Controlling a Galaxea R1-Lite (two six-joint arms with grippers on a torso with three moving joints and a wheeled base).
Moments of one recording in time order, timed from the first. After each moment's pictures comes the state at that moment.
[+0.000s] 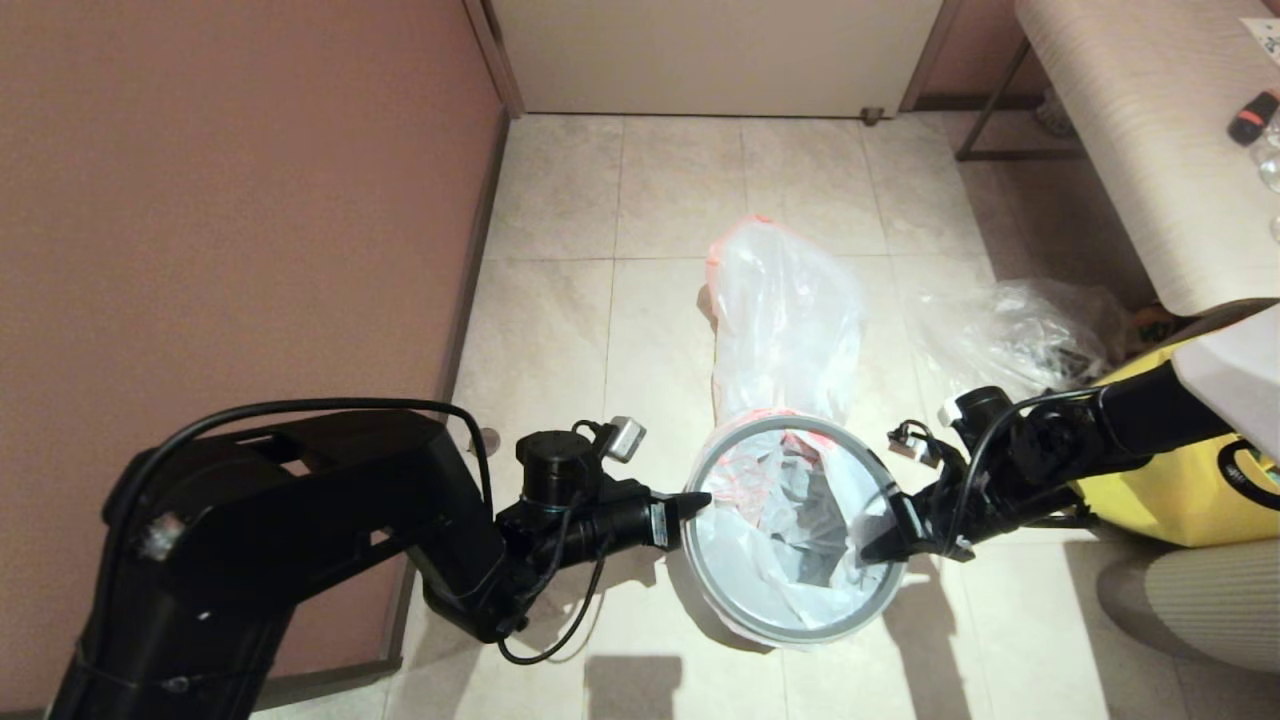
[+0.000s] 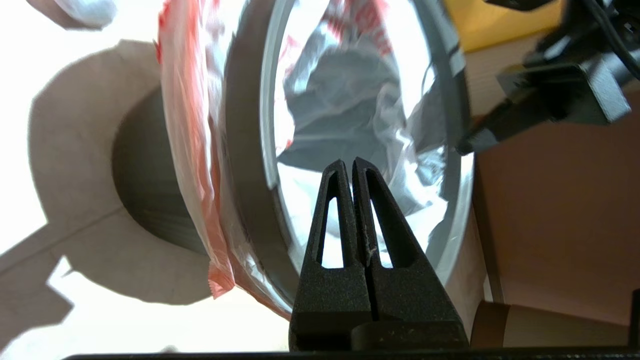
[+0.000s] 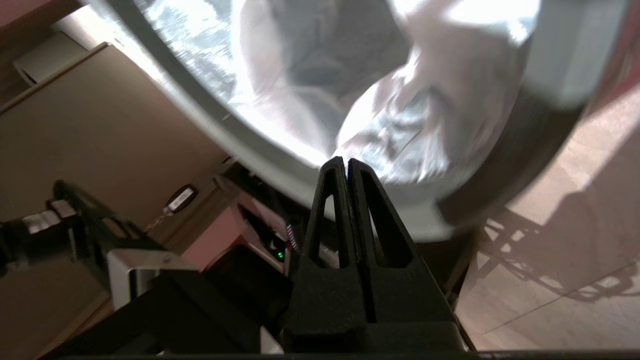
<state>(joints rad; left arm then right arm) -0.51 2.34 -0.93 -1.16 -0.49 -0.31 0.14 2.20 -1.31 0.30 0.63 0.07</state>
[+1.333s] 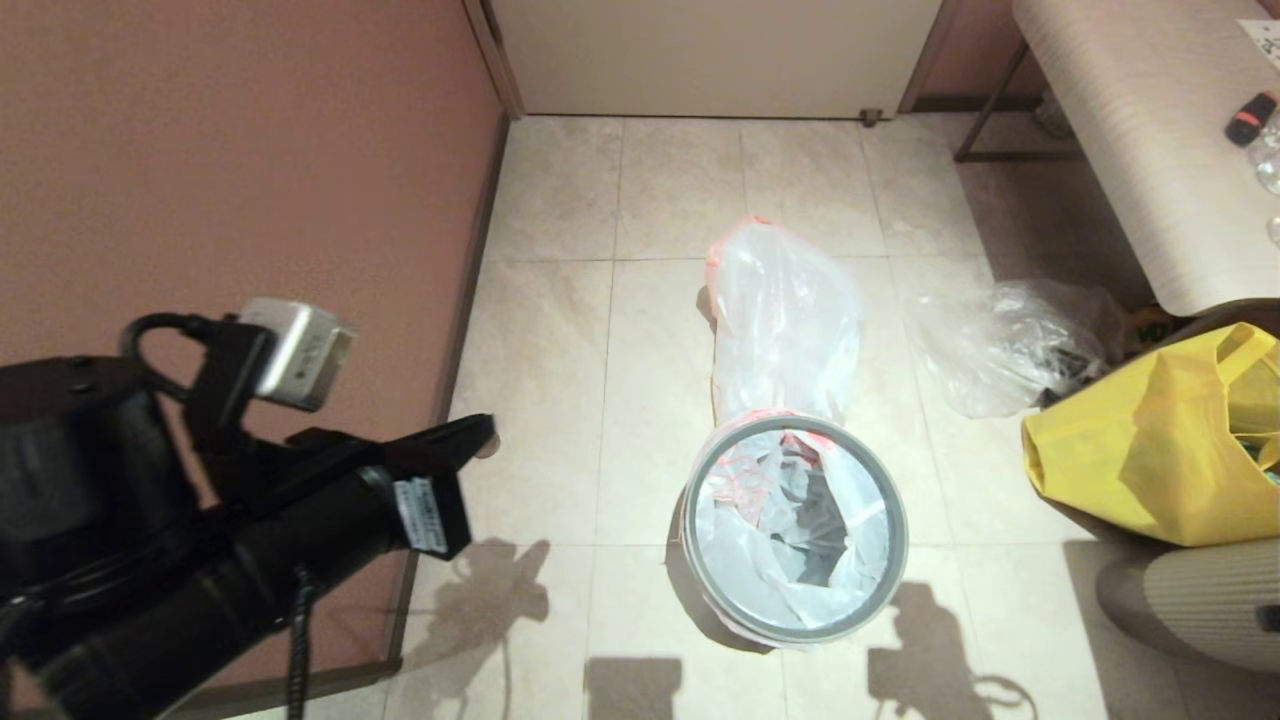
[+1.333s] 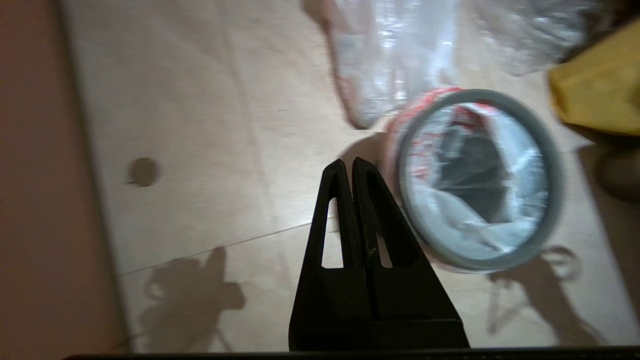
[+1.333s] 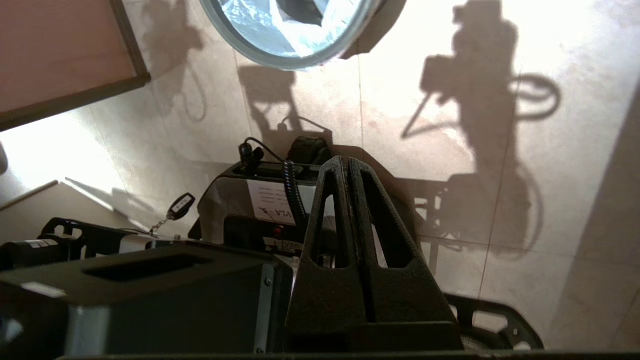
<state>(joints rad) -0.69 1.25 -0.51 -0.60 0.33 -0.05 0.14 0.94 -0.96 0.71 0.23 0.28</state>
